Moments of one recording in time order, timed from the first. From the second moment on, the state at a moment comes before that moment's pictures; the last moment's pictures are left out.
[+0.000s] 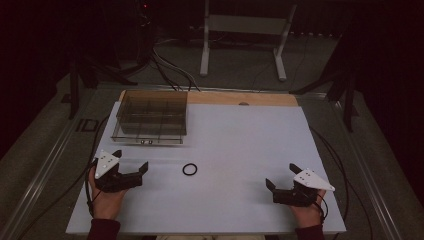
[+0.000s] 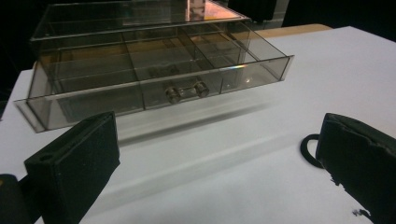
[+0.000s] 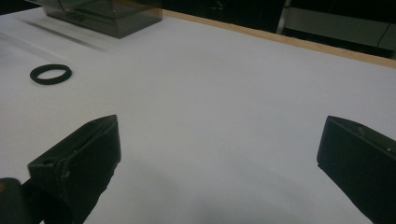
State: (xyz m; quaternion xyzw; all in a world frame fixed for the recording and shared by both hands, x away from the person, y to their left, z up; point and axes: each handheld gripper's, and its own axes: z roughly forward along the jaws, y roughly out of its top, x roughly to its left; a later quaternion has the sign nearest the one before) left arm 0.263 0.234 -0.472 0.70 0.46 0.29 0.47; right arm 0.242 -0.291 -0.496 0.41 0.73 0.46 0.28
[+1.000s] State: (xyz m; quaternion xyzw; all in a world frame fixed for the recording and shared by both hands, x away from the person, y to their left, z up) left arm 0.288 0.204 -0.484 0.73 0.44 0.25 0.46; right arm 0.243 -0.289 -0.496 0.41 0.73 0.46 0.28
